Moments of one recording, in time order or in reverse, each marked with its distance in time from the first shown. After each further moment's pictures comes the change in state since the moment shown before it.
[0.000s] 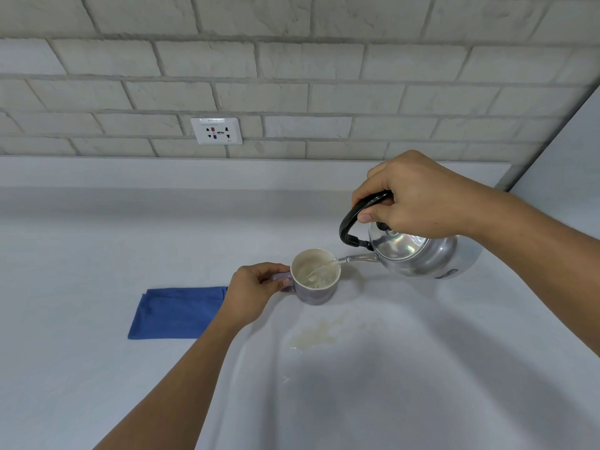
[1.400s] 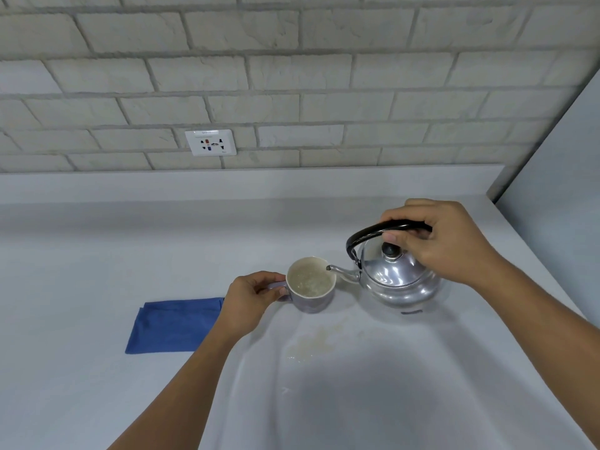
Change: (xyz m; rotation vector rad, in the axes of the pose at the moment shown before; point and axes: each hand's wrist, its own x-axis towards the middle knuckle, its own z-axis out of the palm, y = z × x) left_hand -0.003 0.007 0.002 0.029 0.009 -0.023; right_hand -0.054 0.044 0.047 0.369 0.361 0.133
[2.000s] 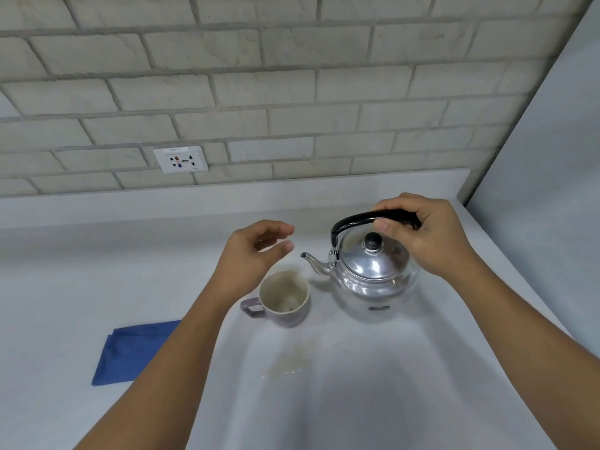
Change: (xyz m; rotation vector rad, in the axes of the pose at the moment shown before) left_hand 0.037 0.105 0.029 0.076 -0.097 0.309; right_hand 0.003 0.034 -0.021 0.223 0.198 0.025
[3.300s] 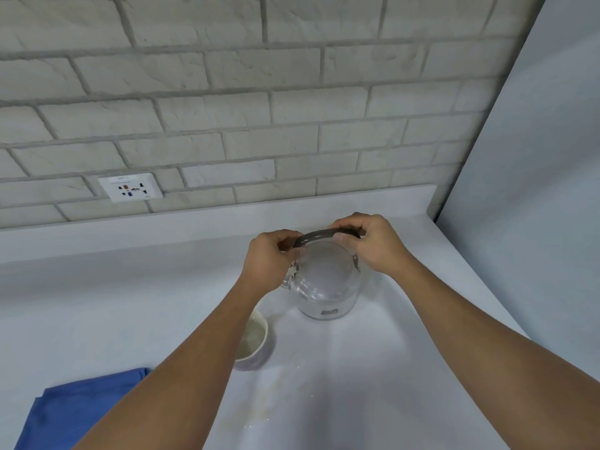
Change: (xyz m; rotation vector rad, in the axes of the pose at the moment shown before) left_hand 0.102 -0.016 0.105 0.153 0.000 -0.069; right_hand 0.066 0.101 0.000 -0.047 -0.070 0.199
